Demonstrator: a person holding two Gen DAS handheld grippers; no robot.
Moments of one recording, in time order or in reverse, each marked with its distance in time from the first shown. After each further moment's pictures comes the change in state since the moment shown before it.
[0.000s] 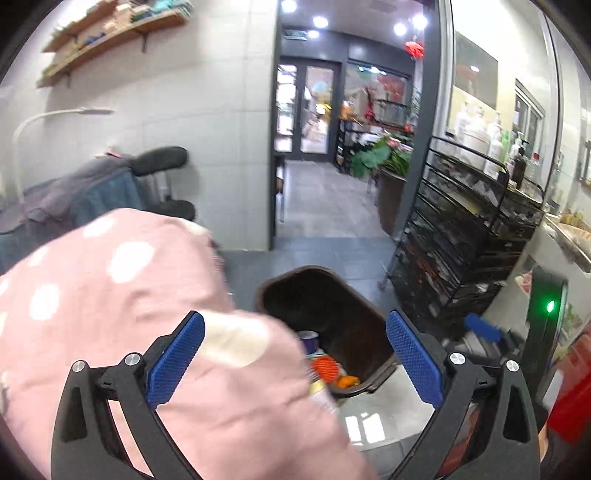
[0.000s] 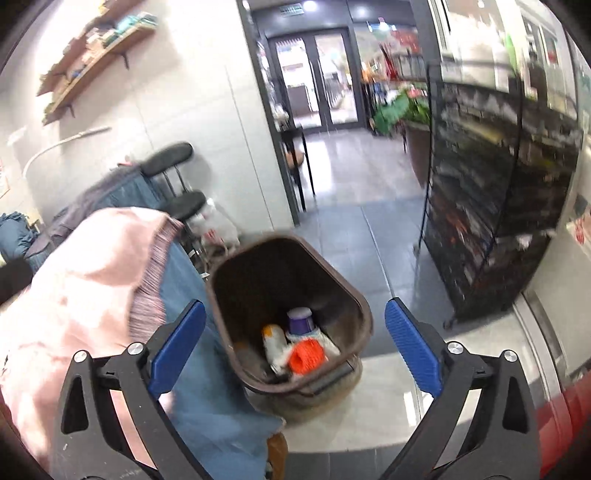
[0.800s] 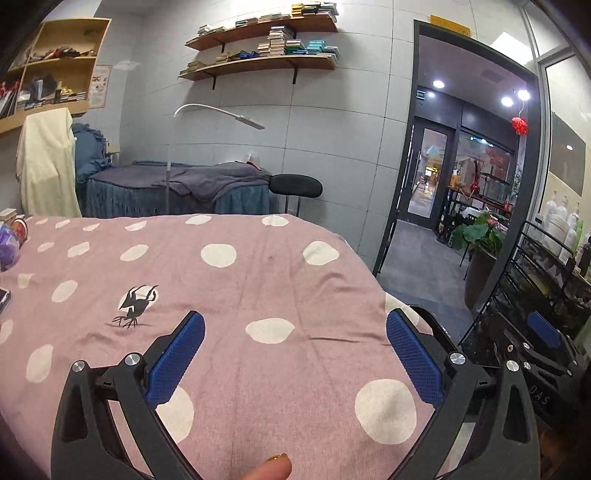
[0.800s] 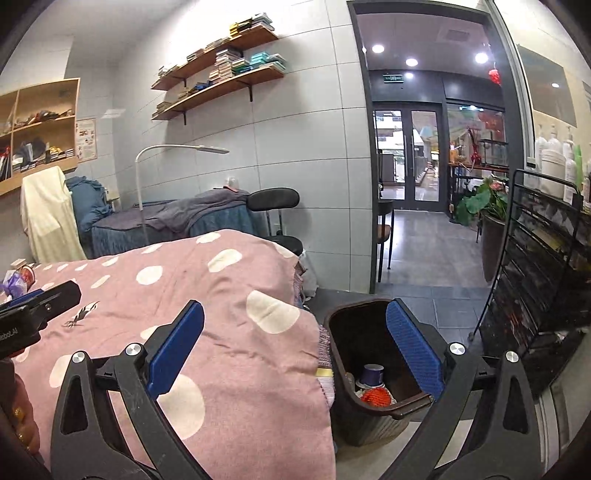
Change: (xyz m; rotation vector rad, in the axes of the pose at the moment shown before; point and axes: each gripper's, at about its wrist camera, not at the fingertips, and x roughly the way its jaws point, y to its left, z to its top) left arm -0.138 0.091 -0.068 -0.295 -0.188 0.350; right arm -0.121 0.118 -0.034 -0.273 -0.222 0.263
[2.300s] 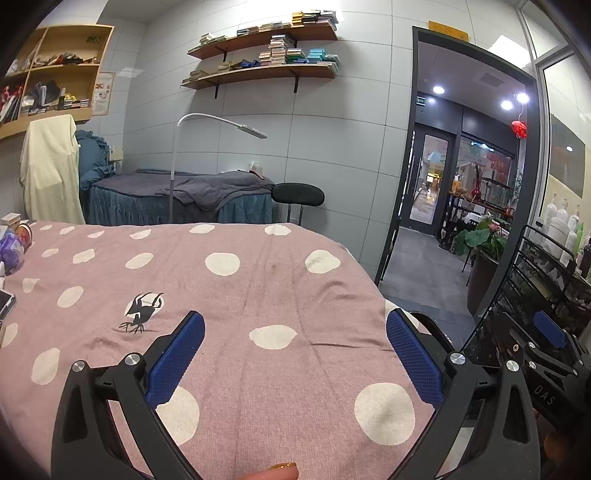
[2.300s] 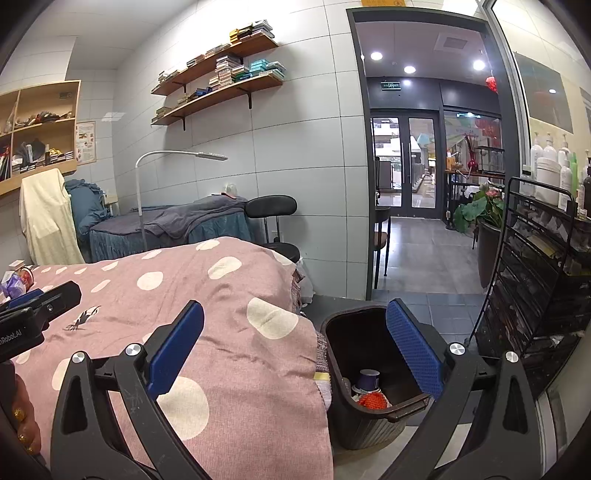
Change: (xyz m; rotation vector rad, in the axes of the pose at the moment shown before) left arm -0.008 0.007 0.000 0.011 -0.033 0.006; right arm -0.010 0.001 0.003 0.004 -0.024 -0.014
